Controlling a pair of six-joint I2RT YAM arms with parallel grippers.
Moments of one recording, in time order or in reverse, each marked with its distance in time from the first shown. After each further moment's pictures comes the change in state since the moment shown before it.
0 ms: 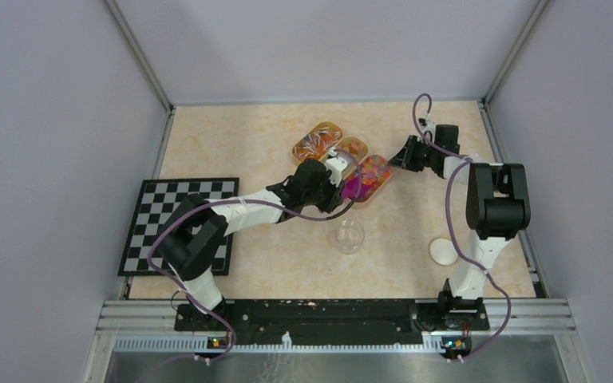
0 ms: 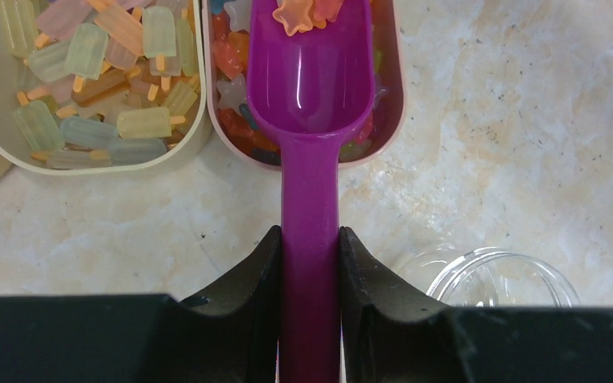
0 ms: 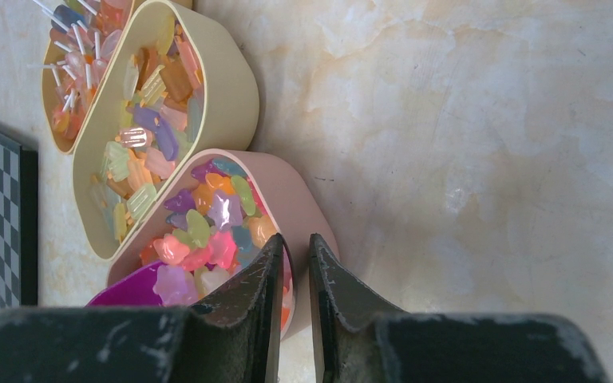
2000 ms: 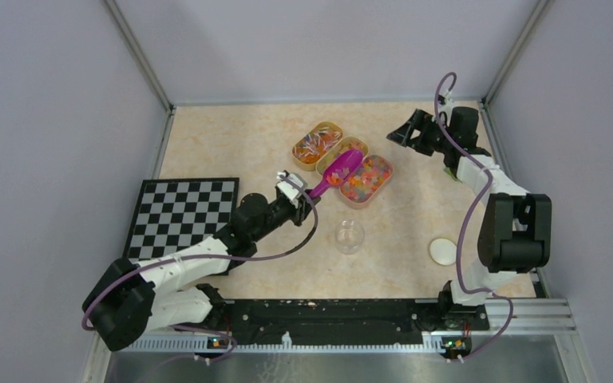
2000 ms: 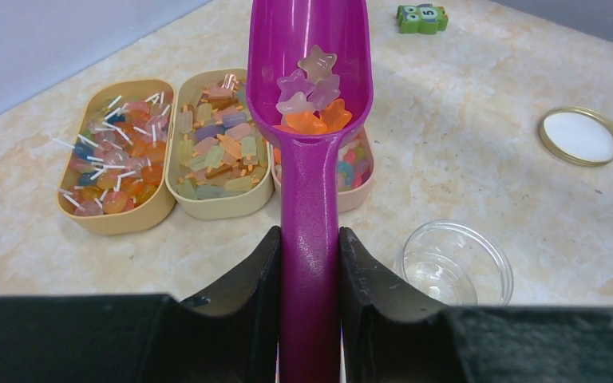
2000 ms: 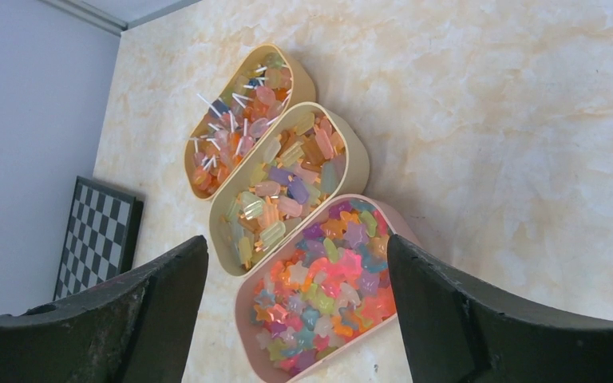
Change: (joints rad) left arm 0.000 -0.575 -0.543 0.489 -0.030 0.105; right arm -0.001 -0.292 -0.003 -0.035 0.033 0.143
